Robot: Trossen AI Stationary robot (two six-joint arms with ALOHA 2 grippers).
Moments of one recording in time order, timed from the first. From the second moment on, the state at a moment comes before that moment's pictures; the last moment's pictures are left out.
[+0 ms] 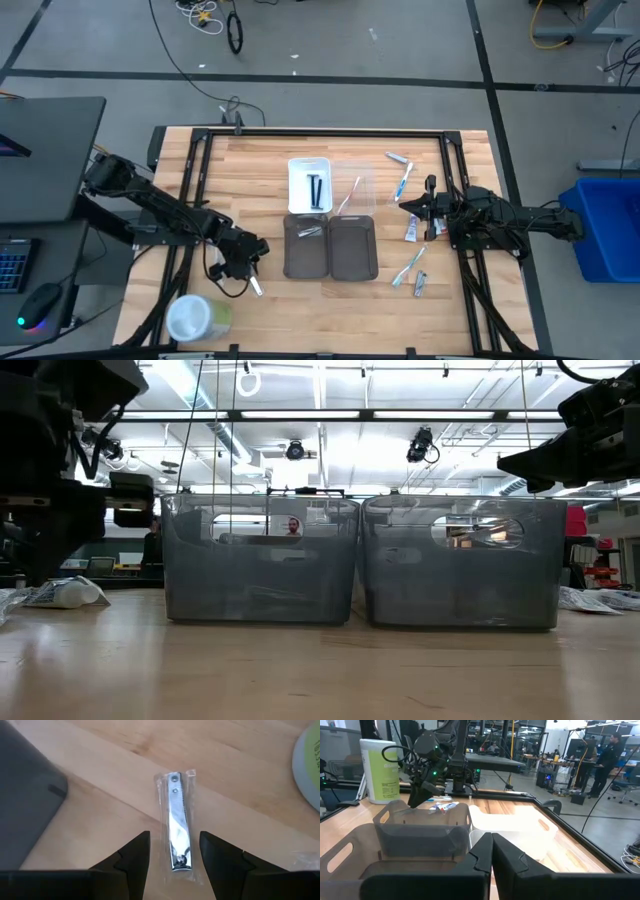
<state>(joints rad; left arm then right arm) -0.37 1.29 0.44 -0.11 0.31 0.63 -0.08 0.05 0.01 0.01 0.00 -0.11</state>
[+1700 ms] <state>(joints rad) -0.36 1.38 0.35 0.09 0.37 0.58 -0.08 0.05 0.01 0.01 0.00 -0.11</state>
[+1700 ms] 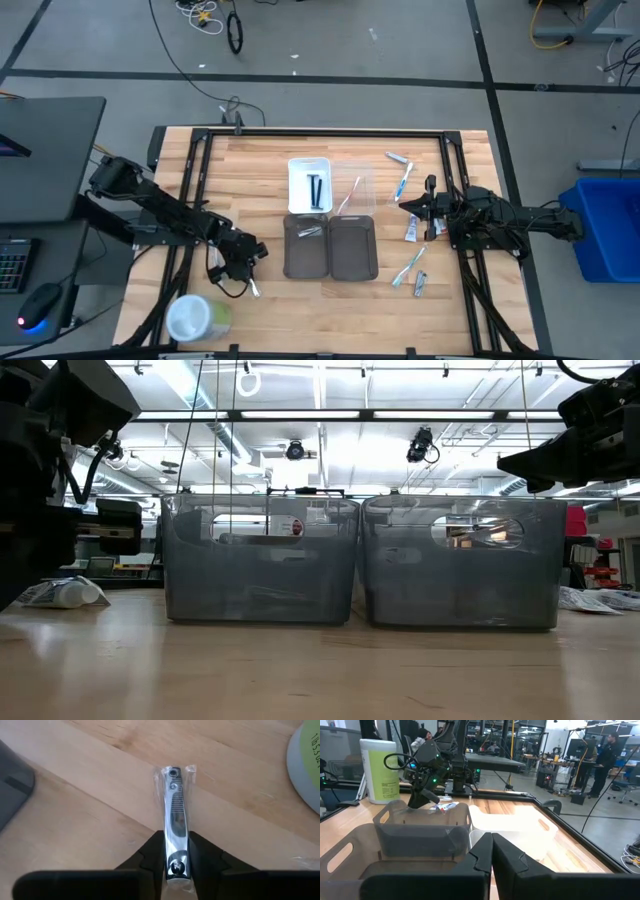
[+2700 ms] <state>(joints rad) -0.36 1.38 0.36 0.08 0.36 0.58 -0.08 0.05 0.01 0.01 0.00 -0.11</state>
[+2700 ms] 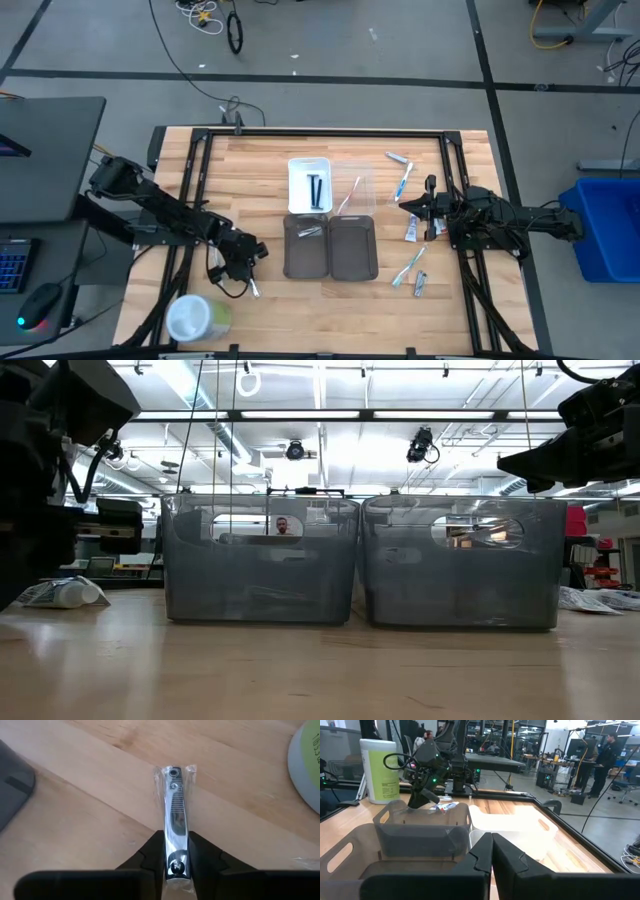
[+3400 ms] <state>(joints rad) -0.36 1.37 0.50 -0.15 0.36 0.56 -0.08 0.05 0.01 0.01 0.00 -0.11</state>
